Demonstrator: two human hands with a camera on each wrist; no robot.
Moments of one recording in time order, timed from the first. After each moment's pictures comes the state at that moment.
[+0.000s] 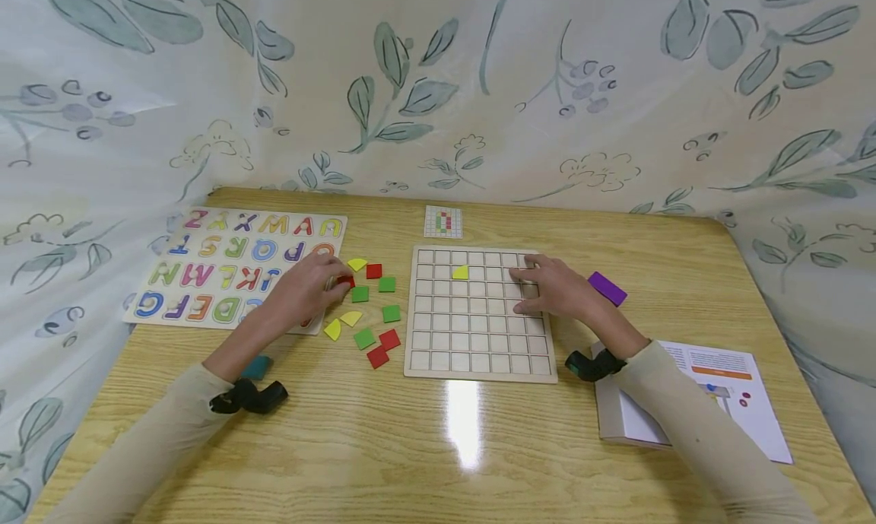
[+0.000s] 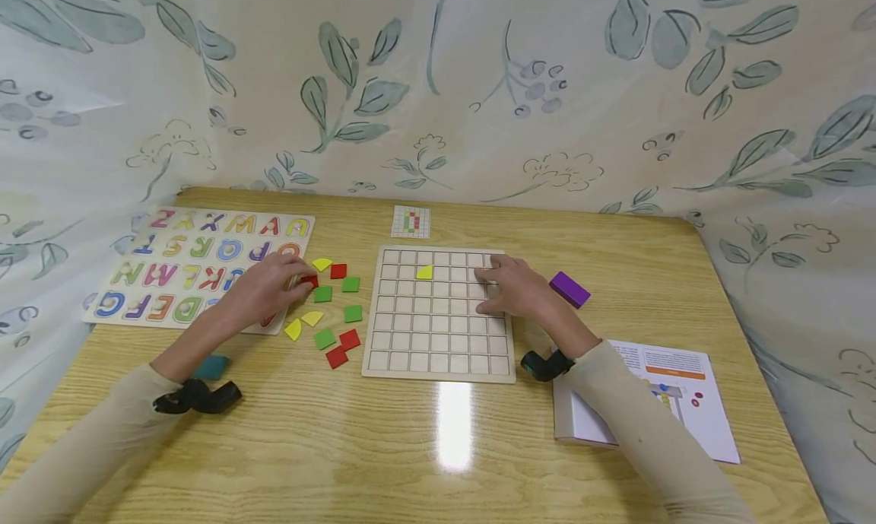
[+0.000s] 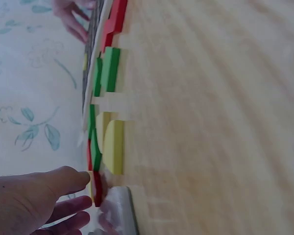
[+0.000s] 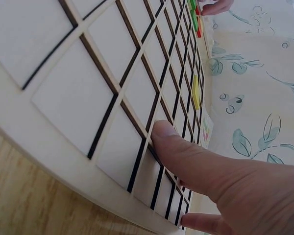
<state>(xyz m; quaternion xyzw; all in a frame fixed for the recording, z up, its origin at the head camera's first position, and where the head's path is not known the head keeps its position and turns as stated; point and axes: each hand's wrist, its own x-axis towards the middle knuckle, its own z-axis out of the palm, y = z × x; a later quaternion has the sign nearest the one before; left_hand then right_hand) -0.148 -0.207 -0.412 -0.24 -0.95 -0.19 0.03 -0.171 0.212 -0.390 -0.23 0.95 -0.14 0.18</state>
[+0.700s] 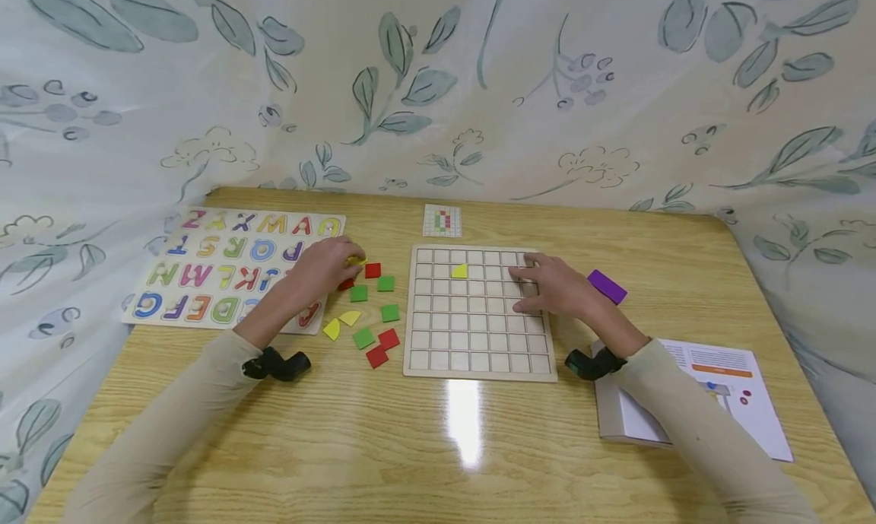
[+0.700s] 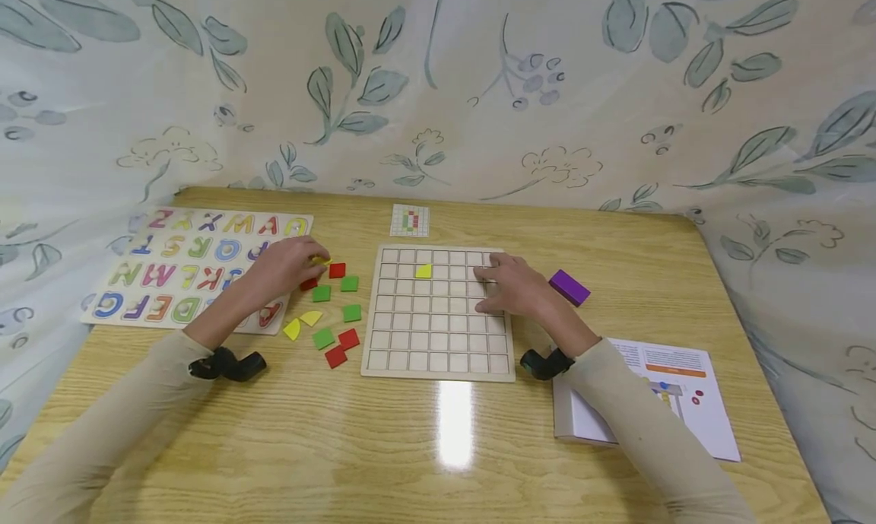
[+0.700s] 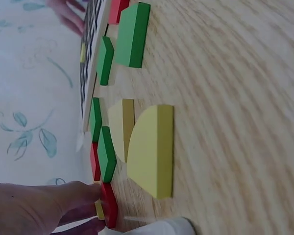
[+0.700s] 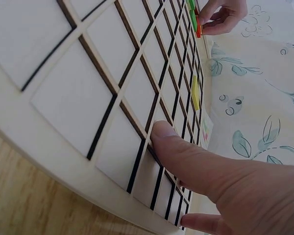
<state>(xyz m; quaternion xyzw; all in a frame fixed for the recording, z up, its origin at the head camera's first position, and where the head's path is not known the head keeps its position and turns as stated) -0.184 -0.185 -0.402 -0.21 -0.97 -0.15 -0.03 -0.172 0.212 -0.393 -0.22 0.95 -0.14 0.18</state>
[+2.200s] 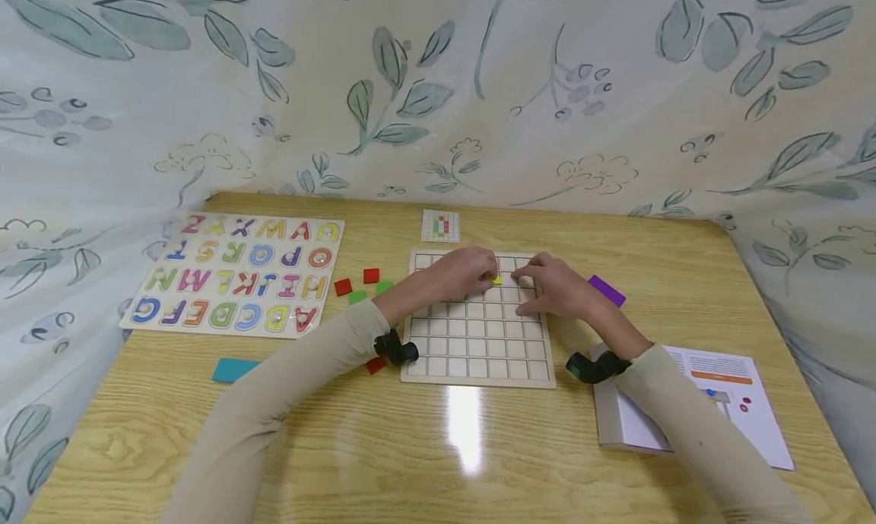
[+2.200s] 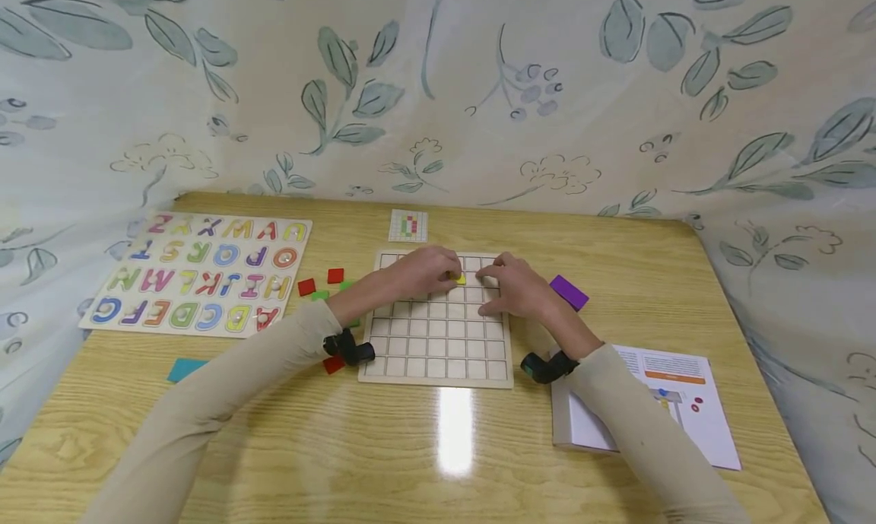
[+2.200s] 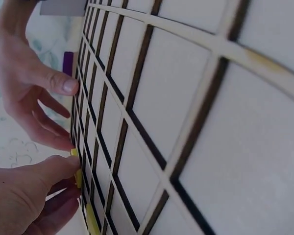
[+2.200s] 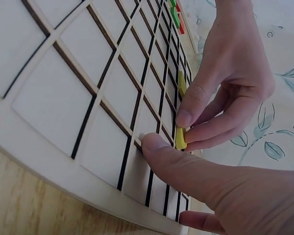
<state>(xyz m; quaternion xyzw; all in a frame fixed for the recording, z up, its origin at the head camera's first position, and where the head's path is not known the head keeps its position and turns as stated) -0.221 0.000 -0.403 -0.44 -0.88 -0.15 -0.09 -0.182 0.214 -0.391 -0.23 0.94 -0.18 0.16</state>
